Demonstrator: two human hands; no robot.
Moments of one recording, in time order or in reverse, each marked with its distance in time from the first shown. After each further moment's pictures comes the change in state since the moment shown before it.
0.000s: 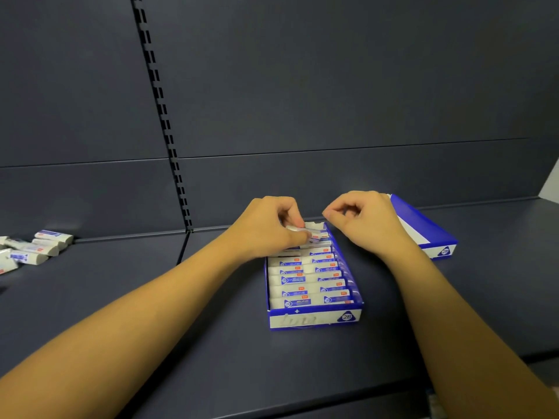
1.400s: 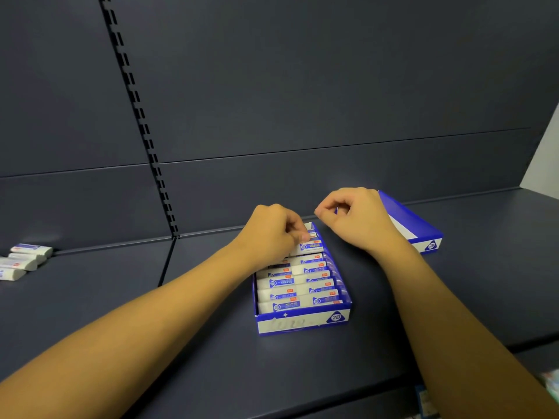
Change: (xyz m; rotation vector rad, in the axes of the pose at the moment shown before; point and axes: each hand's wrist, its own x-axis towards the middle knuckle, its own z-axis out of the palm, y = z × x) left_hand 0.014 0.005 0.026 0.125 -0.055 0.007; right_hand 0.002 0.006 -0.004 -0.040 0.019 -0.003
